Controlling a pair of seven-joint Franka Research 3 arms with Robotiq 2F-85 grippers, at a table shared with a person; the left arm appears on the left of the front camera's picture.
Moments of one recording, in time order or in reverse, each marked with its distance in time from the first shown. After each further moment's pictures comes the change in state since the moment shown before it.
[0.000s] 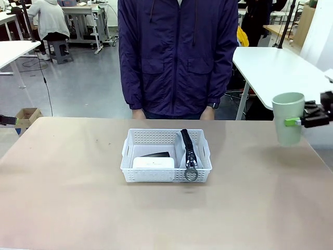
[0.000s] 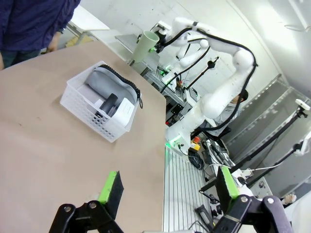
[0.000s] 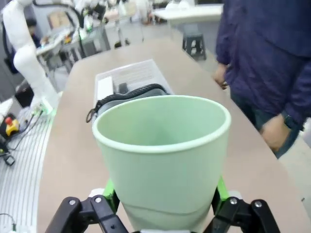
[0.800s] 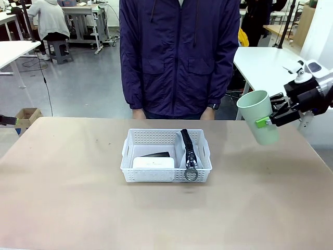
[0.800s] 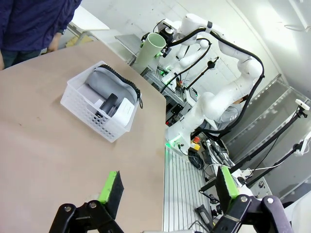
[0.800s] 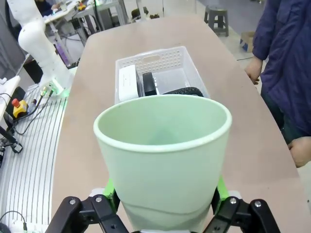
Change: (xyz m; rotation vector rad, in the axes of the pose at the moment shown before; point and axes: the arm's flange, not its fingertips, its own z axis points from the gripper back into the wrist) left arm 0.000 0.000 0.000 0.000 0.000 0.000; right arm 0.052 0.043 -0.069 0.069 0.153 0.053
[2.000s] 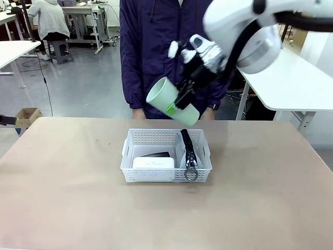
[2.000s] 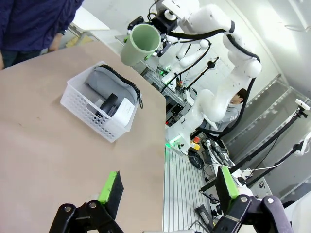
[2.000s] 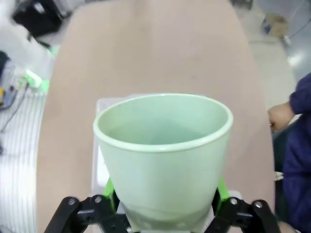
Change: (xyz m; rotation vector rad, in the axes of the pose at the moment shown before) left arm 0.000 0.000 0.000 0.000 0.000 0.000; right arm 0.214 0.025 -0.232 0.010 0.352 0.184
